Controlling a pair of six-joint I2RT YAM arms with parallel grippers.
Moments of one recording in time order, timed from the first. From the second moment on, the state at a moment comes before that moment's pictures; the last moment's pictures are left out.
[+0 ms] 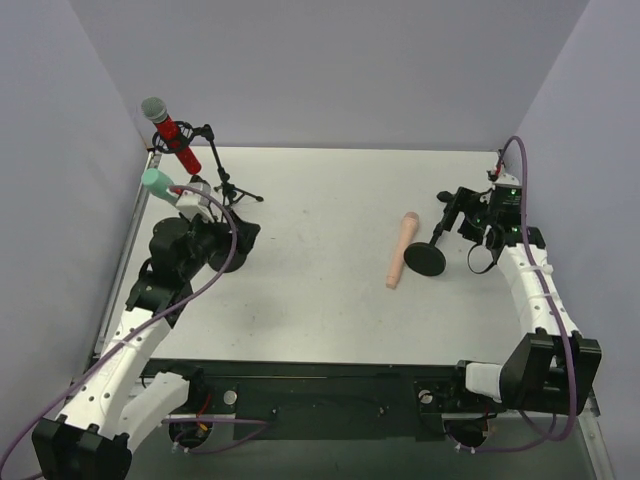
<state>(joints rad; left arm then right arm) -0.28 0.86 0.78 -0.09 0.11 -0.44 -0.09 1.23 0.96 -0.43 -0.12 0.20</state>
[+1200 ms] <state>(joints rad) -0.25 0.77 0.63 -0.22 0.20 -0.31 -0.15 2.12 1.53 -0.53 -0.09 0.51</state>
